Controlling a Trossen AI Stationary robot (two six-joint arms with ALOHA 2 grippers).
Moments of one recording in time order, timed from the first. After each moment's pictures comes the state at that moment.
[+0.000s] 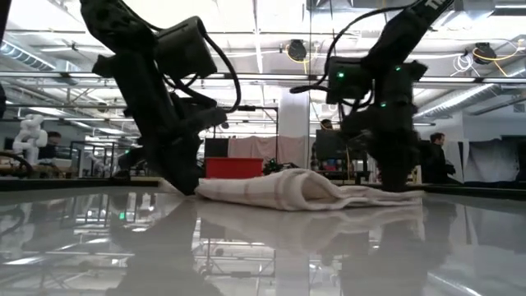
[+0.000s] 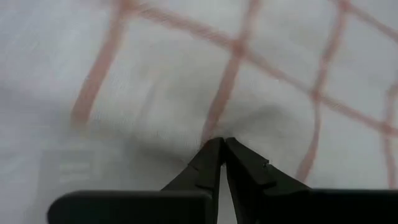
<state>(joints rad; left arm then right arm) -0.04 1.68 0.75 -0.24 -0.18 -1.04 -0.17 1.68 0.90 -0.67 -0.21 0.75</state>
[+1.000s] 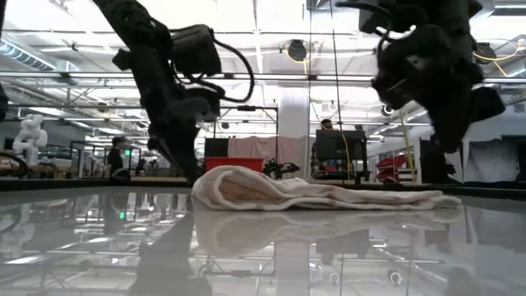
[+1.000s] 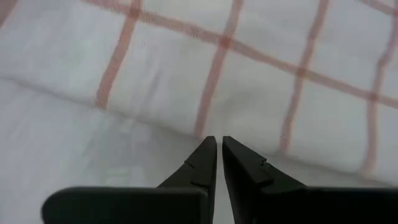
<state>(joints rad) 0.12 1.57 0.83 -0.39 0.01 -0.44 0.14 1.45 0.92 -0.83 -0.21 1.14</state>
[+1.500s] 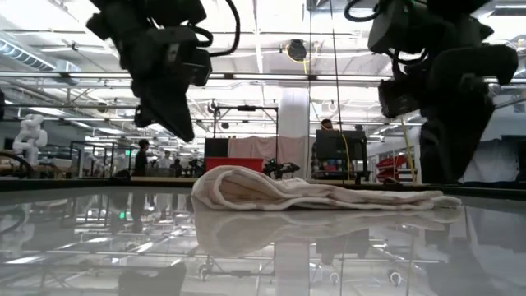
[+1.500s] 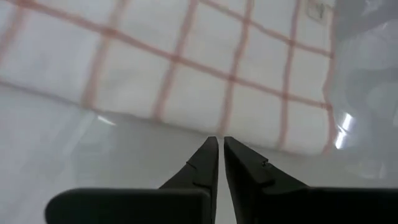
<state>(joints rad) -0.05 1.42 0.83 -0.38 0.06 -0.64 0.14 1.43 0.77 -0.65 -0.21 0.62</state>
